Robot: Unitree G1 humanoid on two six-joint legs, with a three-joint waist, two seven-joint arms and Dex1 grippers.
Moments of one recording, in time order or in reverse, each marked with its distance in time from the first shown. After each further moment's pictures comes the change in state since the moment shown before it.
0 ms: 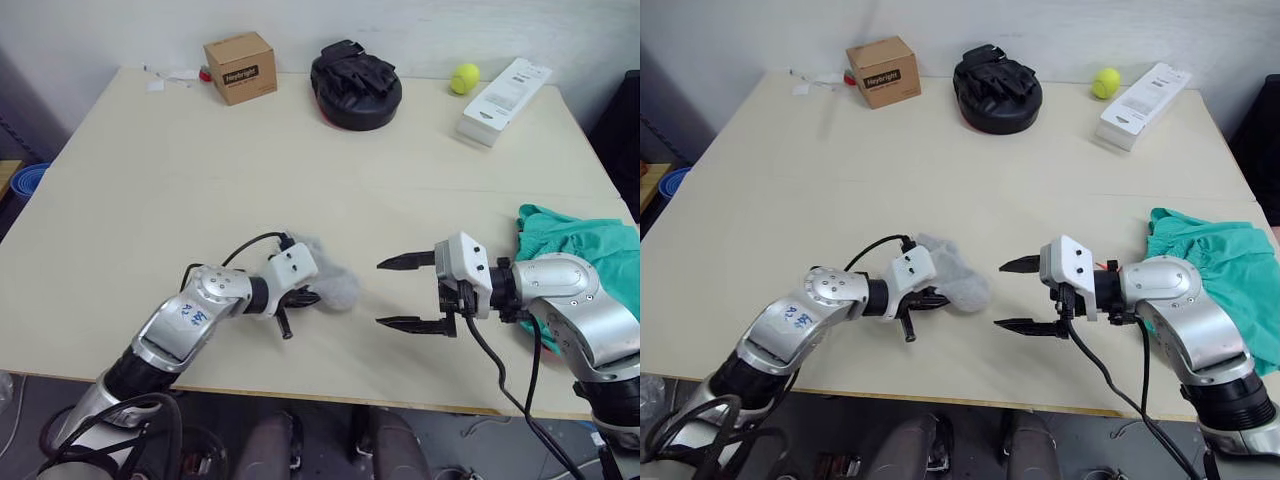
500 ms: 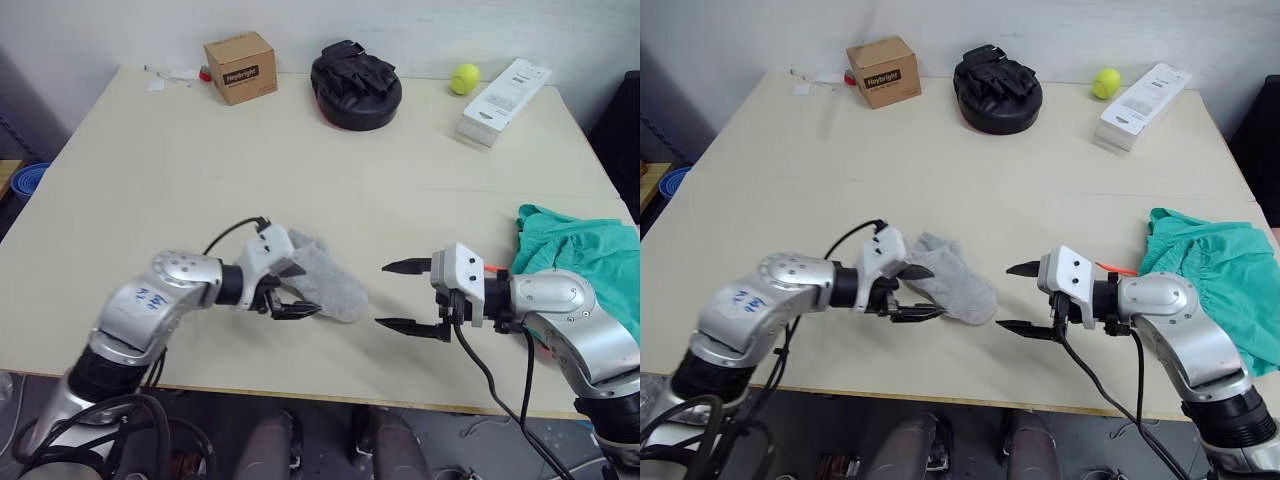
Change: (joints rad) left arm -0.013 0.129 0.246 -0.090 -0.212 0.164 -0.141; right arm 0.071 0.009 0.000 -0.038 -0.027 0.001 -0.098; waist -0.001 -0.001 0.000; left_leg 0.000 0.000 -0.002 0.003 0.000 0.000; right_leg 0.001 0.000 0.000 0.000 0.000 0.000
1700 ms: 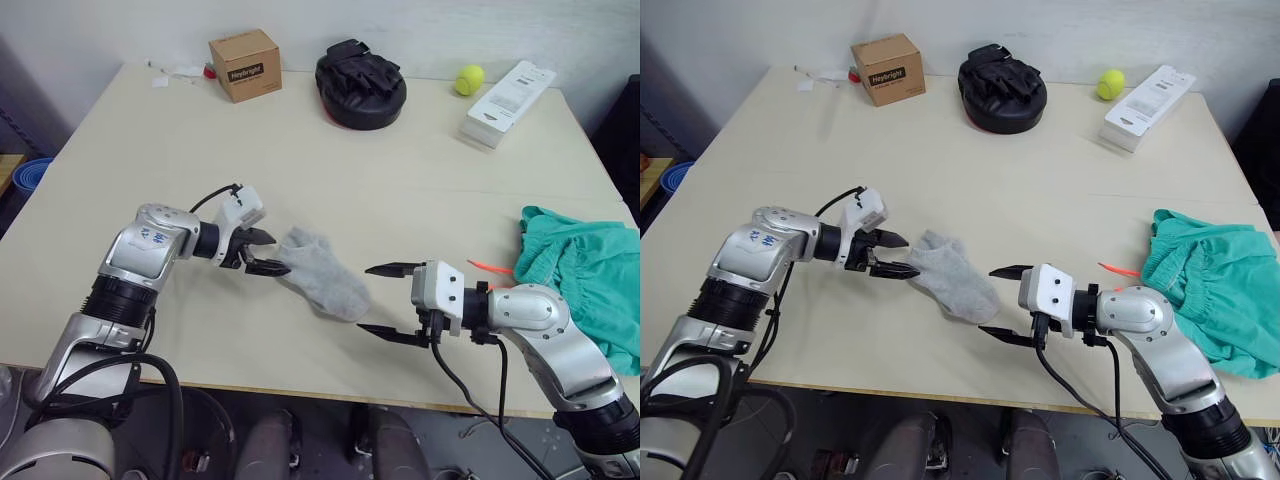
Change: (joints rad) left arm -0.293 -0.073 -0.124 0.716 0.226 -0.302 -0.254; right arm 0.034 0.073 0.075 -0.026 -0.089 -0.155 -0.073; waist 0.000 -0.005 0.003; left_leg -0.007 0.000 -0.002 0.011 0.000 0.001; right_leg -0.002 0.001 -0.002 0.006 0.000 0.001
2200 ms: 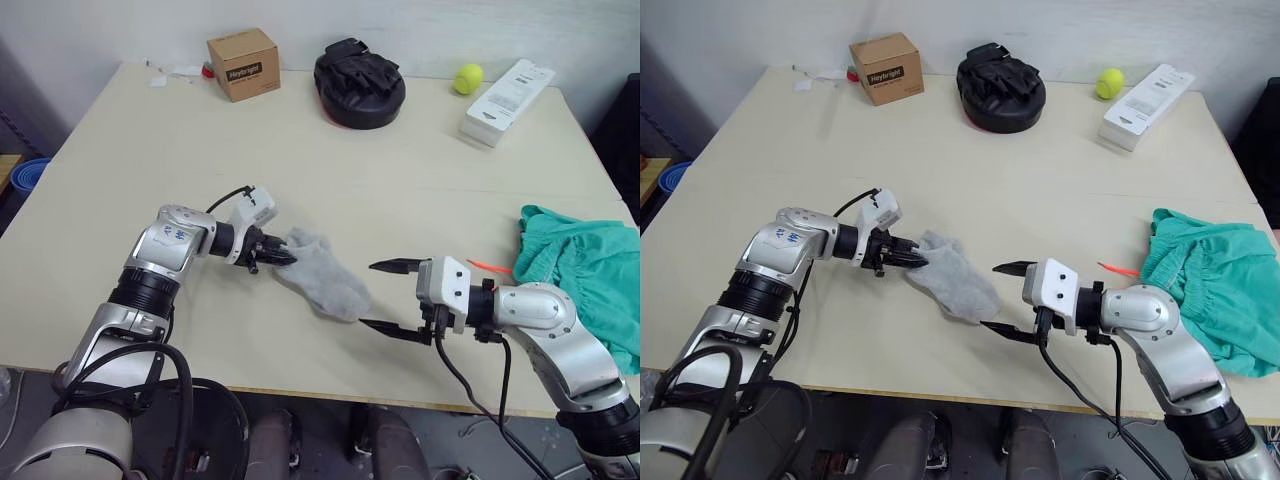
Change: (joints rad) left arm -0.062 -0.084 0.000 0.144 0.039 -0.050 -0.017; right arm 0.017 0.000 -0.031 -0.013 0.013 0.021 -0.012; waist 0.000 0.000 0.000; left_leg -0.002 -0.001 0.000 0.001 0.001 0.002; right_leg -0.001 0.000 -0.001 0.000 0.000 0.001
